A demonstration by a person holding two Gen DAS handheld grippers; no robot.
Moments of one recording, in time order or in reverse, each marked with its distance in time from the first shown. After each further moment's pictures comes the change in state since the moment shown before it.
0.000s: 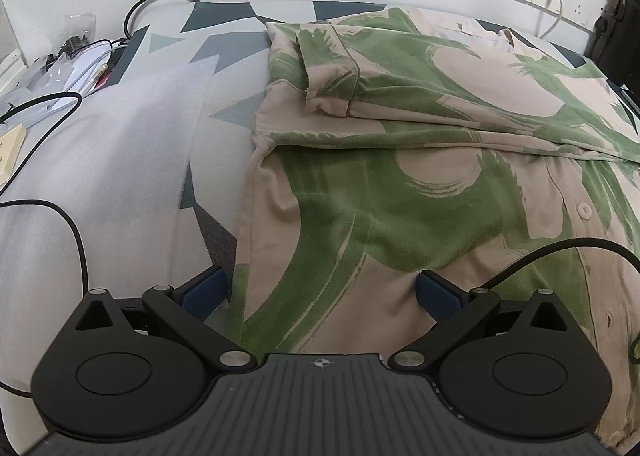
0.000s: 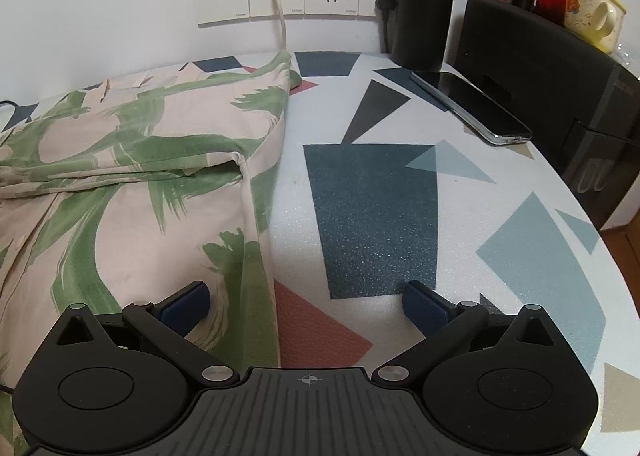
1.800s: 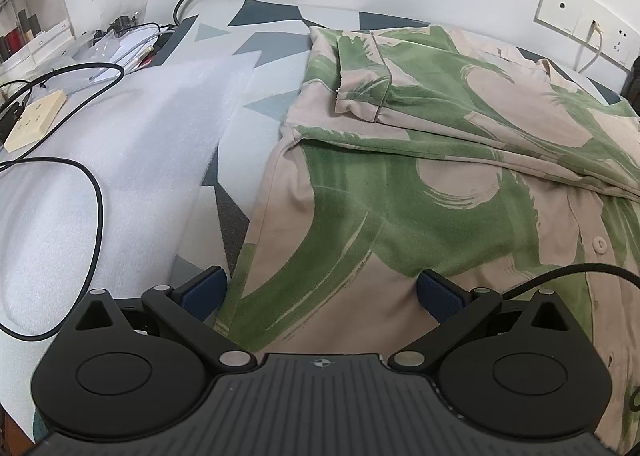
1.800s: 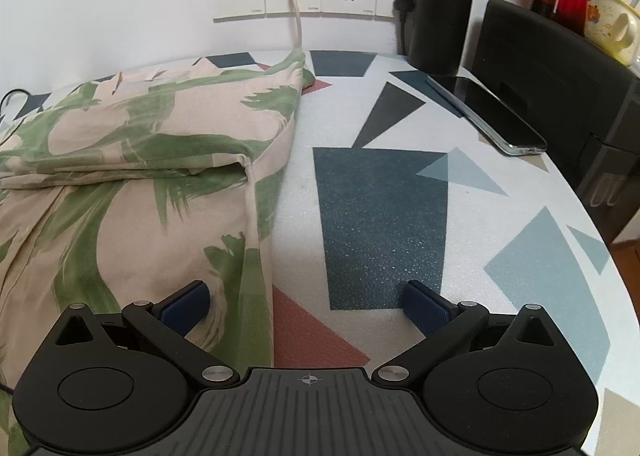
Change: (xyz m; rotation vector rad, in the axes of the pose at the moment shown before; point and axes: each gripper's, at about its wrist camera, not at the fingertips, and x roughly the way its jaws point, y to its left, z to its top) left arm -0.004 -0.008 -0.009 -0.135 -0.034 0.088; right arm 0.004 -0.003 0.007 -0.023 0.025 0.016
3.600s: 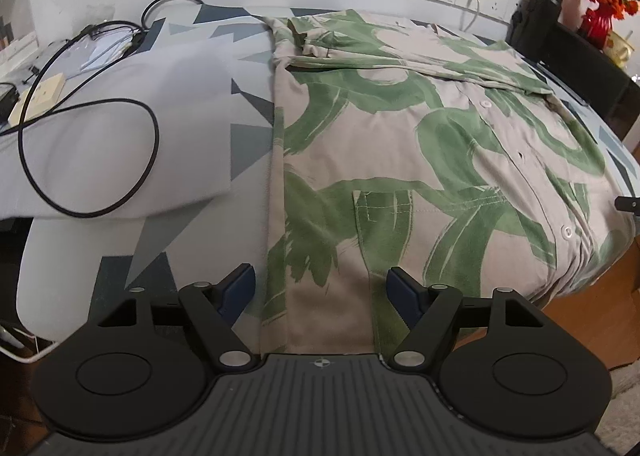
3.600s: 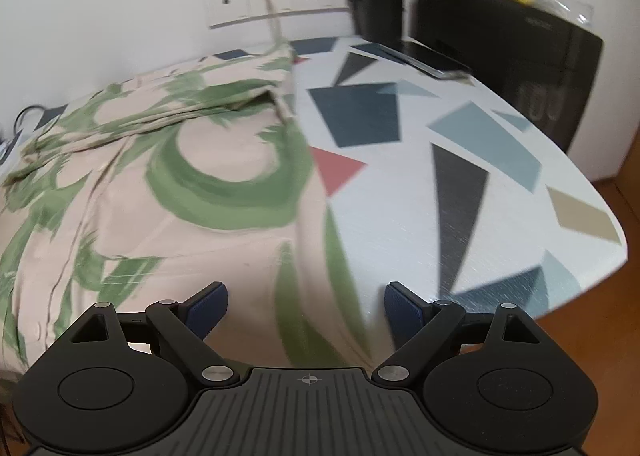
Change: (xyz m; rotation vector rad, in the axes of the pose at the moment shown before) left arm -0.095 0.081 -0.119 0.201 -0.056 -0.254; right arm -0.112 0.037 -0.112 0.172 -0.032 -0.031
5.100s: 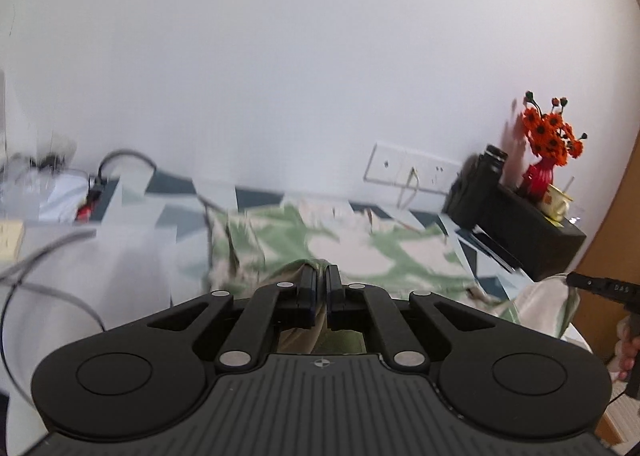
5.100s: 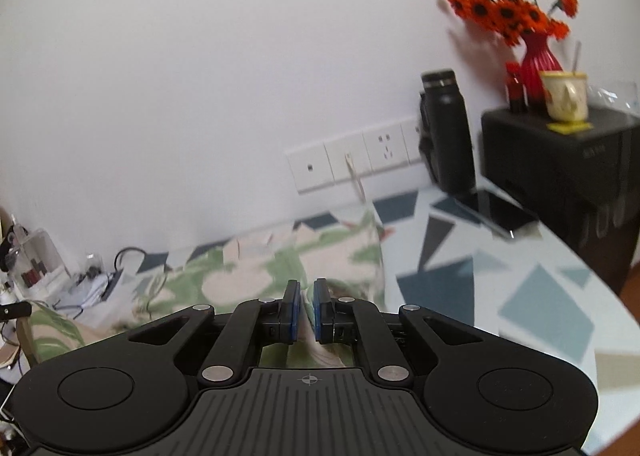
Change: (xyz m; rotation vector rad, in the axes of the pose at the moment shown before) left arm -0.069 -0.016 0.138 -0.069 -0.422 -0.162; right arm -0.074 -0.003 0.111 0.030 -0.370 0.324
